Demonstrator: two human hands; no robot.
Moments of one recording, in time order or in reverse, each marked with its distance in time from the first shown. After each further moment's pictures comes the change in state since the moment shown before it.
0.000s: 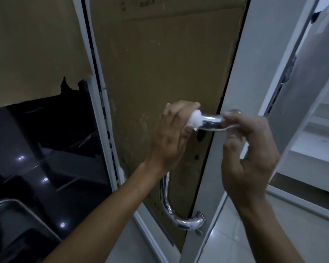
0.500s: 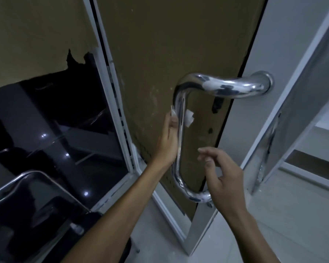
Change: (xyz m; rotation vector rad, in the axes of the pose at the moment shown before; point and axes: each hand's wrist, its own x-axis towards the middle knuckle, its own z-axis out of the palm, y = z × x) left_hand -0.078 -0.008 0.003 -0.466 -0.163 -1.039; right_hand -0.121 0.006 0.011 0.144 -0.388 0.543
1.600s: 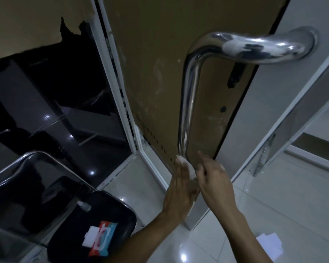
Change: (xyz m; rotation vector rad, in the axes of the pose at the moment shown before) left_hand -0.134 -0.192 0.029 0.744 -0.143 0.199; right_hand -0.063 0.054 0.043 -0.430 -0.312 0.407
